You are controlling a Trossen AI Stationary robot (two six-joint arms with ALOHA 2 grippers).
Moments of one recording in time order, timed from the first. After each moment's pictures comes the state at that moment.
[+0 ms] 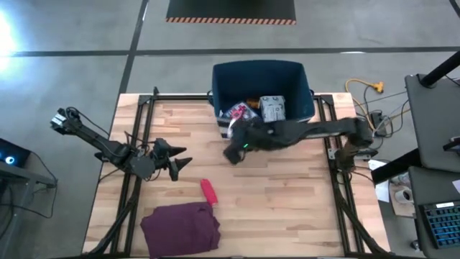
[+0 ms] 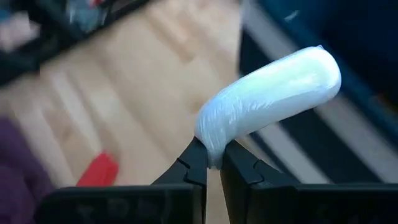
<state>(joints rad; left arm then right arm) -0.50 0.75 0.52 -0.27 -0.84 -0.85 0.07 1.80 1.75 -0.85 0.44 0.64</state>
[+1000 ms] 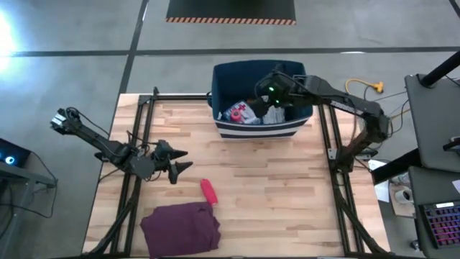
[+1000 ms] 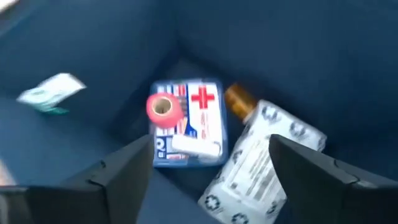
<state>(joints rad) -0.50 0.75 0.52 -0.26 -0.74 -0.82 -0.32 1.60 1.75 -1.10 0.34 0.53</state>
